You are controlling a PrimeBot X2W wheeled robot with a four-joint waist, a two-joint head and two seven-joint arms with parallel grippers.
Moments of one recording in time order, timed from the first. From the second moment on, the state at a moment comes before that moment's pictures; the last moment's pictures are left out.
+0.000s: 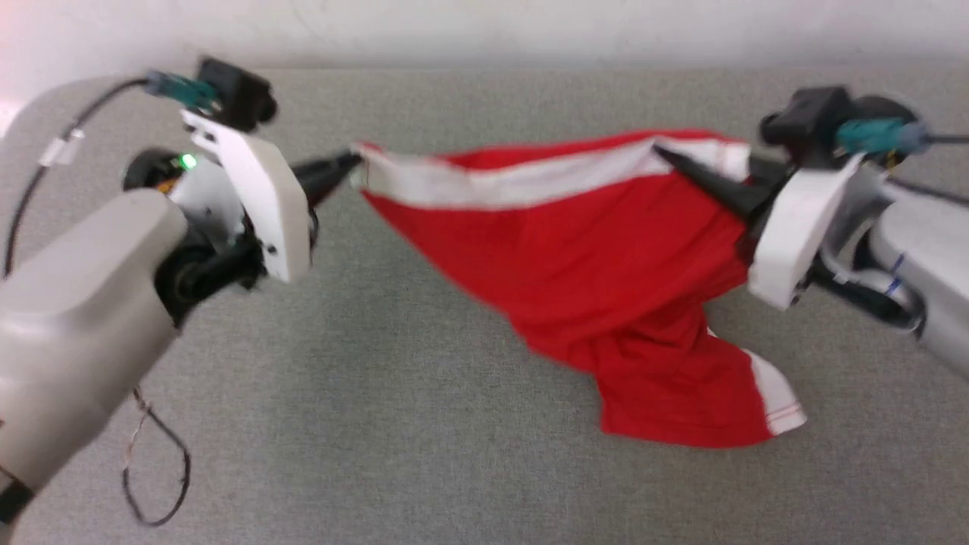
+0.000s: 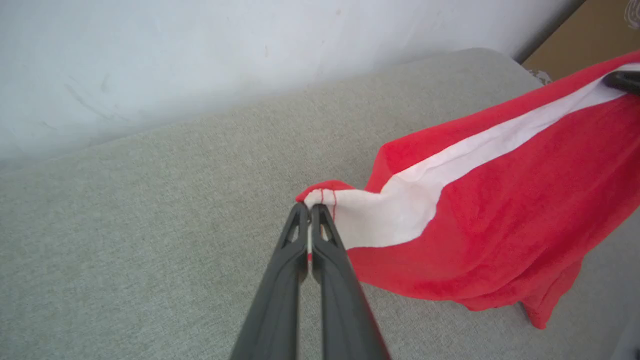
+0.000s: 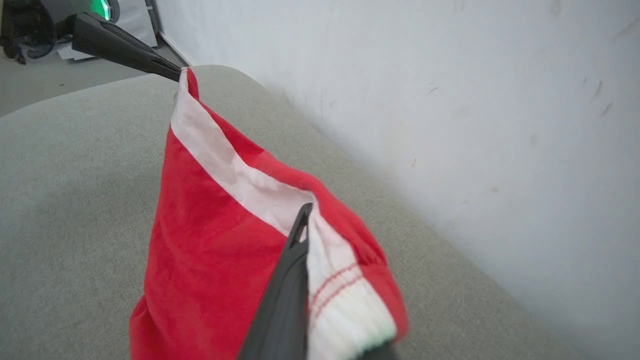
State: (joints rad) left arm -1.07 0.65 -1.14 0.45 -1.26 -0.12 0.21; right arm -1.12 -0.69 1.27 0.32 0.98 0.13 -0.13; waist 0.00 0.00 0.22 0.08
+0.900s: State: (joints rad) left arm -1.66 0.51 -0.83 0.62 -0.98 0.06 -0.26; right arm -1.83 -0.71 1.14 0.50 0.90 0.13 -0.20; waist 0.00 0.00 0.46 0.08
